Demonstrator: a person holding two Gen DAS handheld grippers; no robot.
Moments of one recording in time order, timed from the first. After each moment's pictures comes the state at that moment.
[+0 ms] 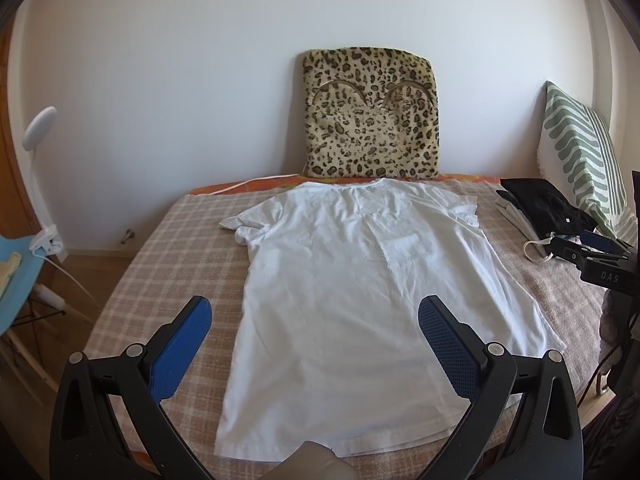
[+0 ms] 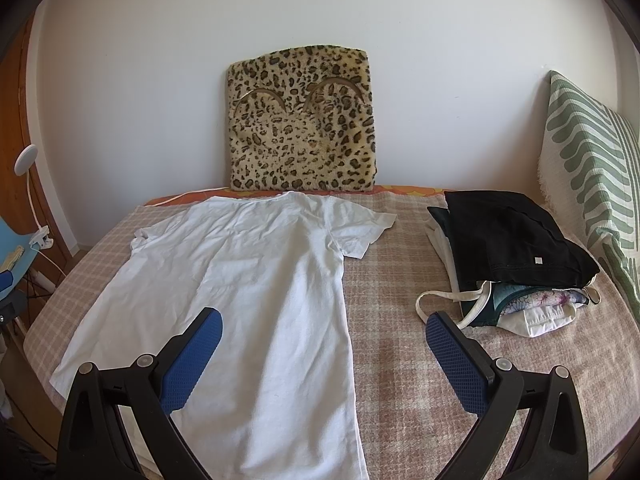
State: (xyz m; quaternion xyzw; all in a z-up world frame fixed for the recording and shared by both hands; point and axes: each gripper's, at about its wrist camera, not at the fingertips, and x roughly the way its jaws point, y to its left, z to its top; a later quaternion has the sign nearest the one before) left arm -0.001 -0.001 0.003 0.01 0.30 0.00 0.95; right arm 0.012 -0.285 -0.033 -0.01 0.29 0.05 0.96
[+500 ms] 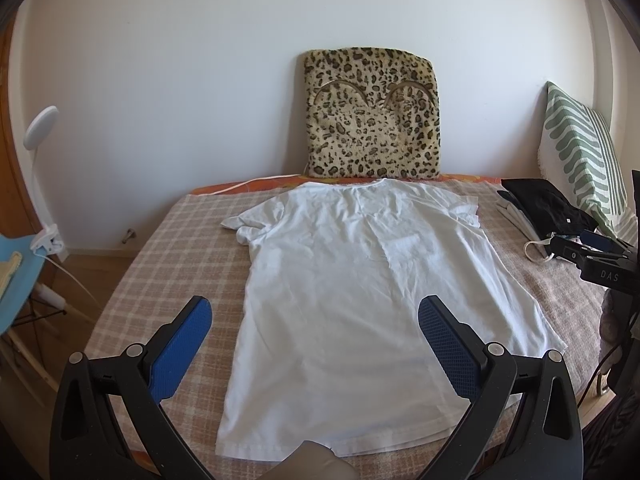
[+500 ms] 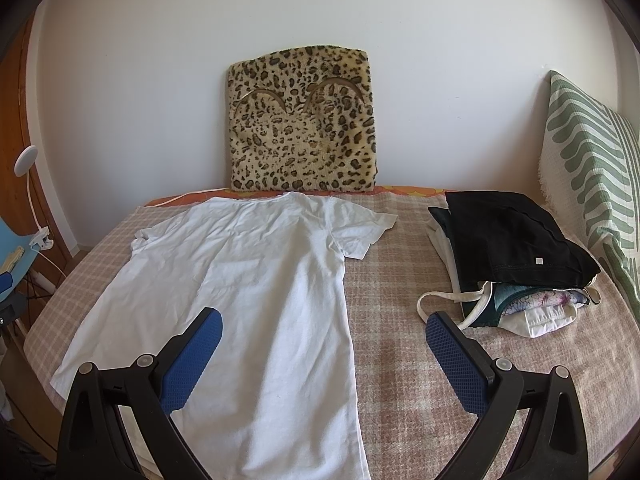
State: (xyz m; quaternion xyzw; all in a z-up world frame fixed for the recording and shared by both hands) left arm 0.000 0.003 0.004 0.01 0.30 0.00 0.95; right arm 0.012 -0.285 -0.033 -0.01 0.29 0.05 0.96
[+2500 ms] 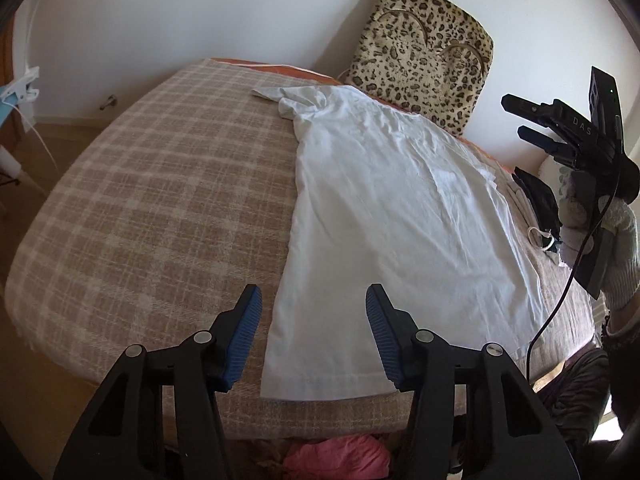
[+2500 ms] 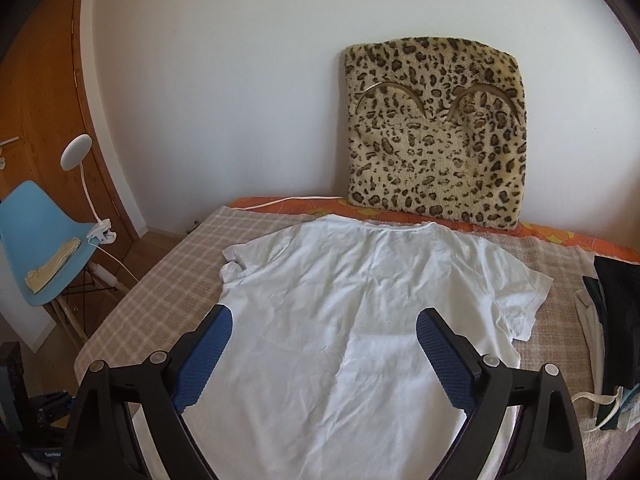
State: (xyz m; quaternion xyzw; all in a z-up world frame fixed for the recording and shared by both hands) left arm -0.002 0.115 -0.093 -0.16 0.43 -0.05 0.89; right arm 0.122 -0.131 -0.015 -0.02 0.31 0.22 0.92
